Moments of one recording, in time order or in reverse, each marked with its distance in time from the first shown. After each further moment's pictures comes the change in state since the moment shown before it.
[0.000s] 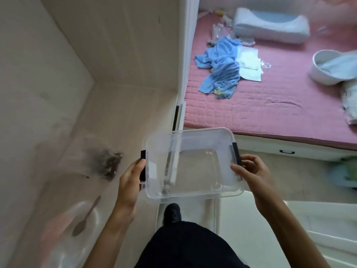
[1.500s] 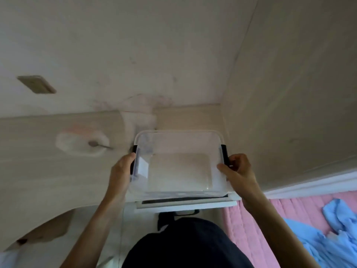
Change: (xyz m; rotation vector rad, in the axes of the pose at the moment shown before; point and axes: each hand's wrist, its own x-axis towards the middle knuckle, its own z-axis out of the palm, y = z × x) left_hand 0.077 0.072 0.103 -0.589 1.281 -0.156; right_hand 0.329 -0.187 0.260 -0.765 -1.205 -0.225
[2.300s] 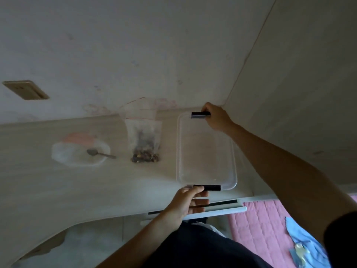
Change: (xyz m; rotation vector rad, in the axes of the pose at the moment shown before) left_hand -0.016 -0.062 0.097 -0.137 -0.668 -0.475; right_hand 0.225 -0.080 0.085 -0.824 -0.150 -0.475
